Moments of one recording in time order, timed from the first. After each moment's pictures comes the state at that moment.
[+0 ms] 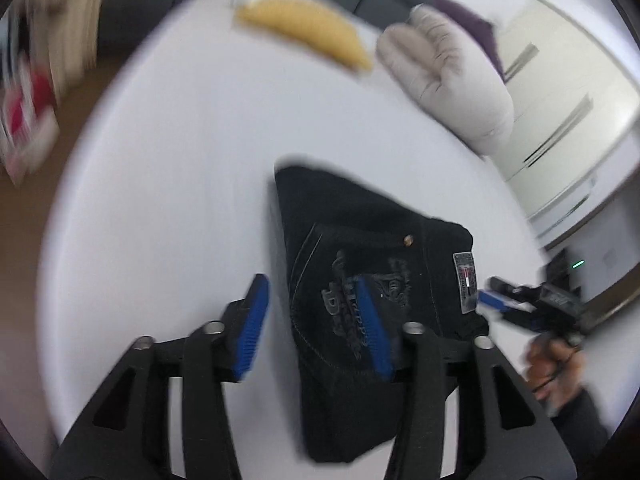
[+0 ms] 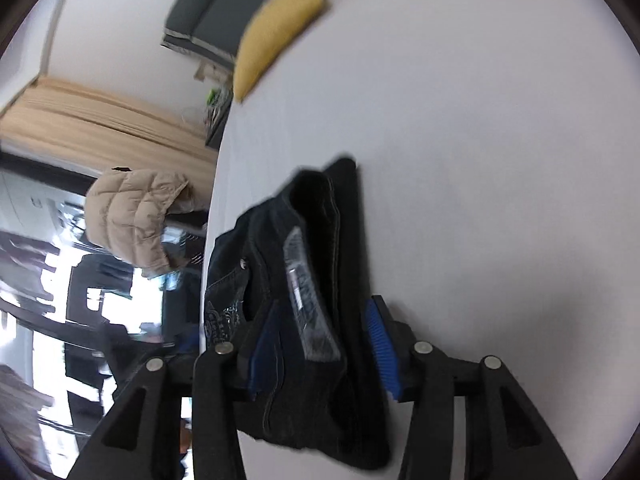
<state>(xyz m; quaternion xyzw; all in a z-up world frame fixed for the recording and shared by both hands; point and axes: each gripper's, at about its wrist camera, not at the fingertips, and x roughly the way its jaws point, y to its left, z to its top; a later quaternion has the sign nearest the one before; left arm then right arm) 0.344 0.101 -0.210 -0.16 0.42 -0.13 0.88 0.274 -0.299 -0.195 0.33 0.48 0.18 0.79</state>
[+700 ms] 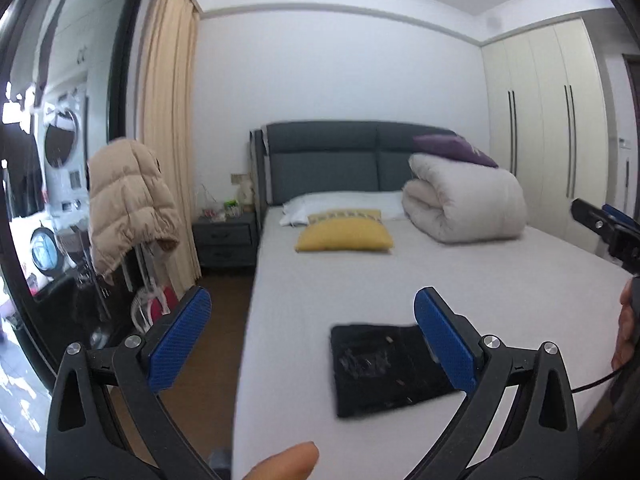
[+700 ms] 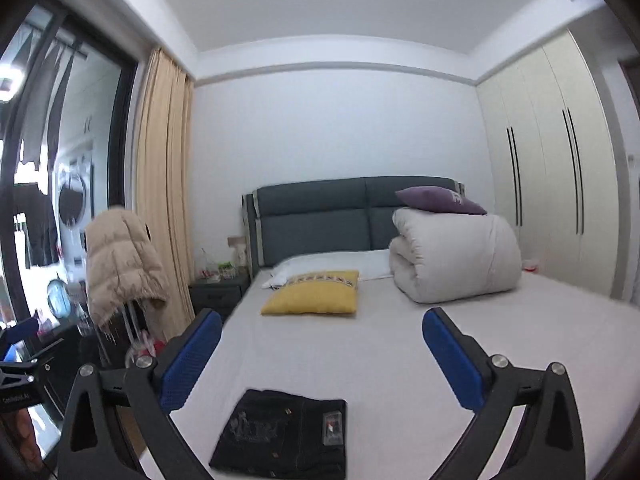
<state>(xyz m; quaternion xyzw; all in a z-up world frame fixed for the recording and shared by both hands) 0.015 0.036 0.026 0.01 0.14 0.02 0.99 0.003 -0.211 0.106 0.02 0.07 0.03 1.00</state>
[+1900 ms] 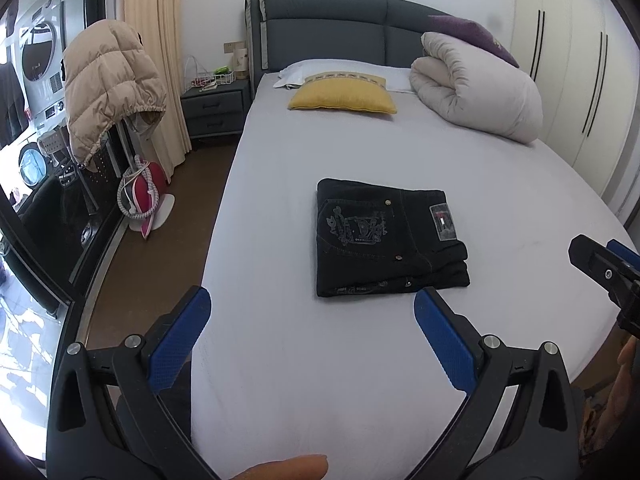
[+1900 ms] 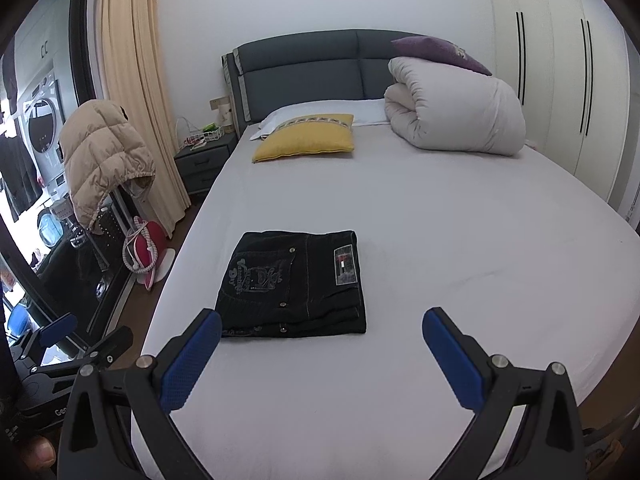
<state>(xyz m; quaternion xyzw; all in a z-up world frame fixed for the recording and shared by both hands) 0.104 0.018 -0.113 -0.02 0.37 0.03 0.93 0.025 -0.185 -0.005 0.04 0.33 0.03 0.94</state>
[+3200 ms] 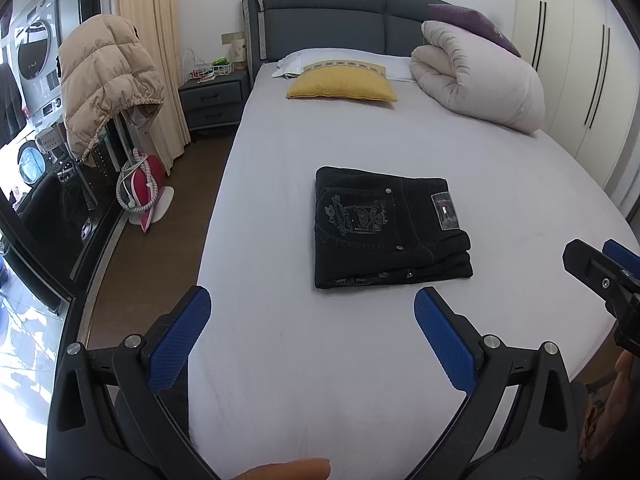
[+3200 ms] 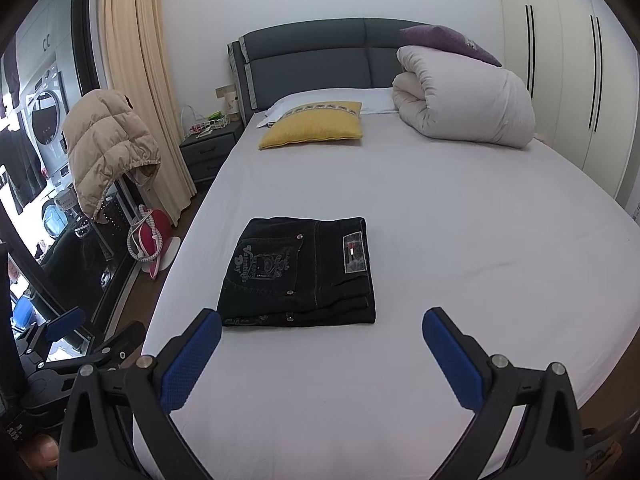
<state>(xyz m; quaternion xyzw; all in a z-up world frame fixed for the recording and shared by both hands) 0.110 0.018 -0.129 -0.02 0.38 0.03 0.92 0.029 -0.177 -0.018 0.04 0.35 0.04 0.94</state>
